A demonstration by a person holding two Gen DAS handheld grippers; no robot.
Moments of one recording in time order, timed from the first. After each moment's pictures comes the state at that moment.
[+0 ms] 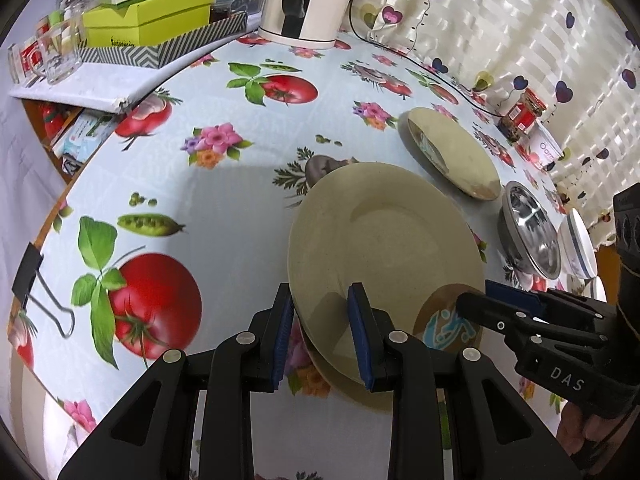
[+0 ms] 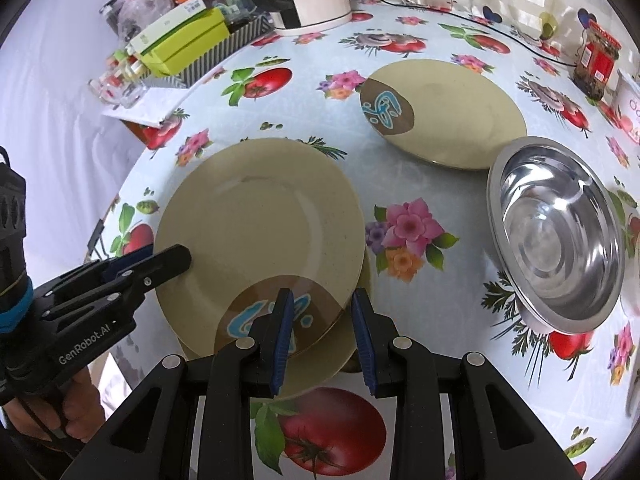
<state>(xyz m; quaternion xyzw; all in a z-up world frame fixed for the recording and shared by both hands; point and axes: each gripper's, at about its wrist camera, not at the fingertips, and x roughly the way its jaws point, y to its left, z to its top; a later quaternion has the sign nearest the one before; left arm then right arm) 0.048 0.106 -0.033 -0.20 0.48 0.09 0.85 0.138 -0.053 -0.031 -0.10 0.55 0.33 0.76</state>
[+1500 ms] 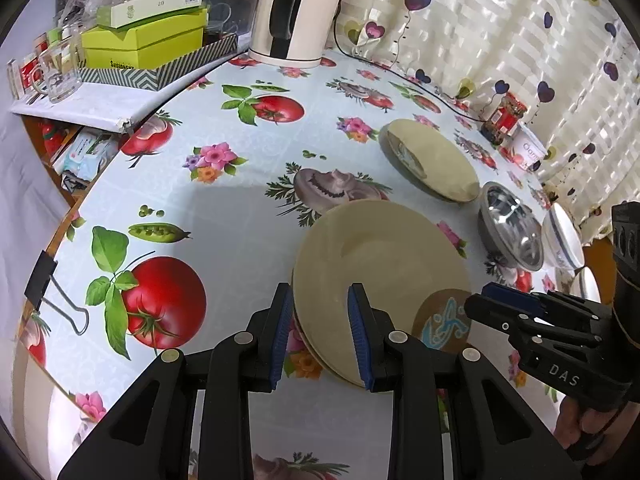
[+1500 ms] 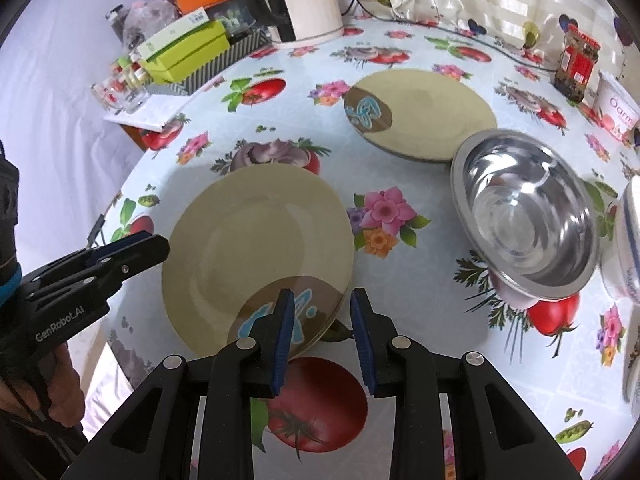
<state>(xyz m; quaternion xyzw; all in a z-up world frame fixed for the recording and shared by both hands) 0.032 0.095 -0.012 -0.19 0.46 0.08 0.87 0.120 -0.077 -0.022 -0.09 0.52 0.33 0.78</state>
